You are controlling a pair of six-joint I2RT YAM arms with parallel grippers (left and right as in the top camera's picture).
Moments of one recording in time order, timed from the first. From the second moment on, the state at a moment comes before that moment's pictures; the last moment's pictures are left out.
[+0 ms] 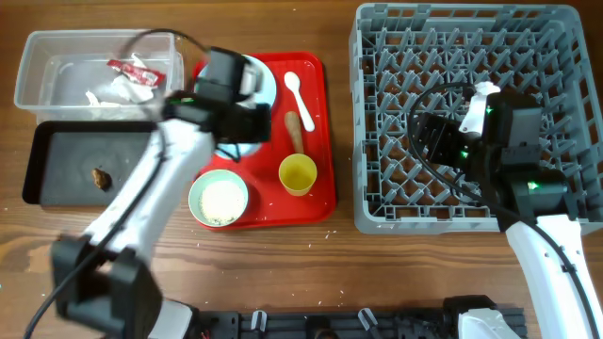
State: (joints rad) left arm -0.35 1.65 1.33 -0.82 0.13 -0.29; right arm 0.07 1.12 1.01 -0.70 -0.17 0.33
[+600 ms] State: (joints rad) left arm -0.41 1.90 1.36 -0.87 -0.01 -0.34; right arm 0.07 1.12 1.01 -0.70 -0.17 0.33
